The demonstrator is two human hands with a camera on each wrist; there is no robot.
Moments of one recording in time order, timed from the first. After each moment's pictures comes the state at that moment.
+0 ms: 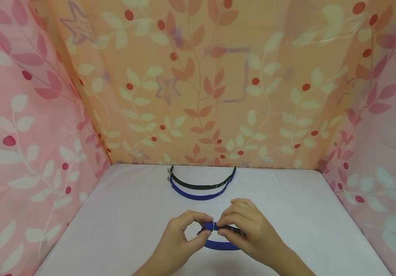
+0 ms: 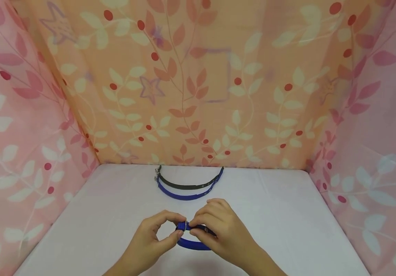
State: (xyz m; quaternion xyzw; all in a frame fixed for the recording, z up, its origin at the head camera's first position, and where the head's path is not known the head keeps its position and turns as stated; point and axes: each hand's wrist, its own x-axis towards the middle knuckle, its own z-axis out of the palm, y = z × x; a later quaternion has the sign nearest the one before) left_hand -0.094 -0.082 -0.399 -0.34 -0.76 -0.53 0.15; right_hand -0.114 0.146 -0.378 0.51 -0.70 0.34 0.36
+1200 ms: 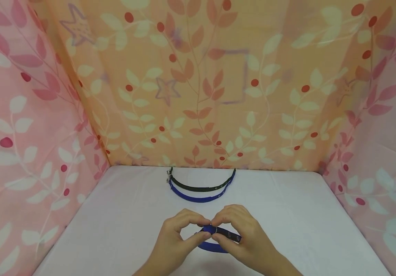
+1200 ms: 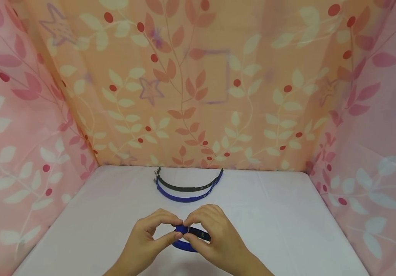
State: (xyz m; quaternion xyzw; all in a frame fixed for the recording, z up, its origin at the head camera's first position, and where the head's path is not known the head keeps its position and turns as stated) left_hand -0.100 -0.085 -0.403 -0.34 -0.73 -0.56 0.18; right_hand -0.109 0.134 -0.390 0.47 -0.72 0.39 0.32
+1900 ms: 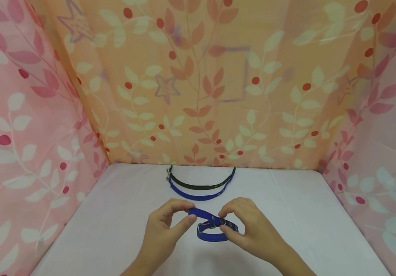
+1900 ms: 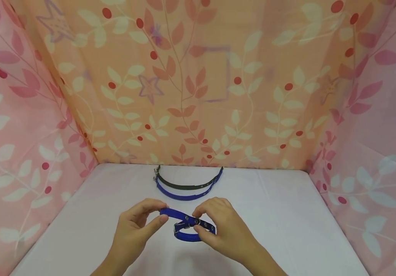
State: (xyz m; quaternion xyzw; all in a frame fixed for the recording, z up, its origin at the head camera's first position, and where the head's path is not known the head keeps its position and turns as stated) left_hand -0.101 -0.097 -0.387 -0.22 -0.73 -0.63 0.15; right_hand -0.117 0.157 -0.390 0.38 -0.83 0.34 0.22
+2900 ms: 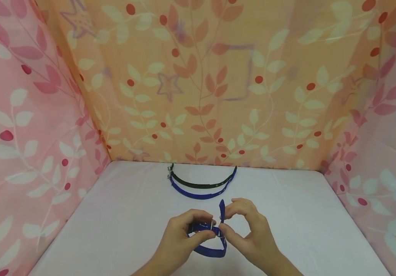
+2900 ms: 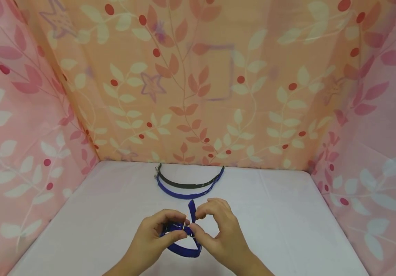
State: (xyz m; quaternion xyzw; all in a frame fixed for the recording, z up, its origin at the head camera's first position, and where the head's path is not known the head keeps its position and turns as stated) left_hand -0.098 -0.077 -0.405 -0.28 -0.74 -0.61 0.06; right_hand -0.111 0.138 -0.397 0.40 -0.72 0.46 0.34
